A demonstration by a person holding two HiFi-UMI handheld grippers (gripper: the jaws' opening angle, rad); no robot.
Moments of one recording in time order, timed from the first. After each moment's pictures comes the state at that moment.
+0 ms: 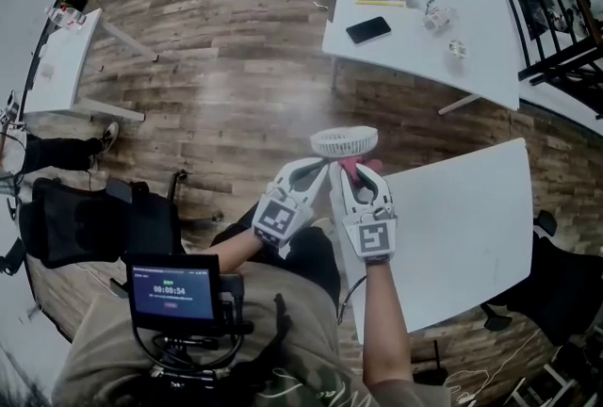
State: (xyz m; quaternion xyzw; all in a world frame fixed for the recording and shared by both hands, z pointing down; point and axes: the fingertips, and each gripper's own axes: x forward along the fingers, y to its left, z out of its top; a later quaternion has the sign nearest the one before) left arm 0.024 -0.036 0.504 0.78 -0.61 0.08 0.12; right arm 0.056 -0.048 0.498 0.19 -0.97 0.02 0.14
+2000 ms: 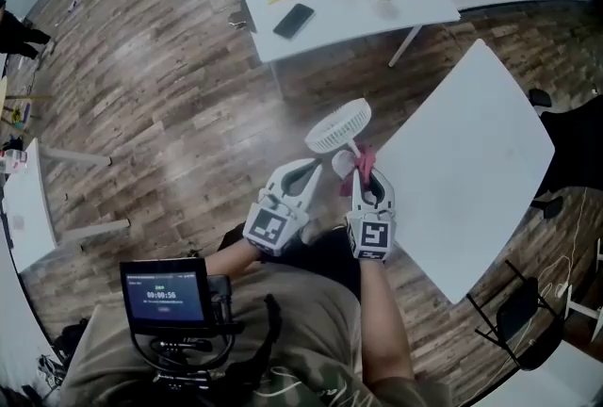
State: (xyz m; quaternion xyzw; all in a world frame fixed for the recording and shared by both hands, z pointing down) left arm 0.002 -0.022 0.519 0.90 -0.42 0.03 0.09; right arm 0.101 -0.028 0.589 0.56 -0.82 0.05 0.12
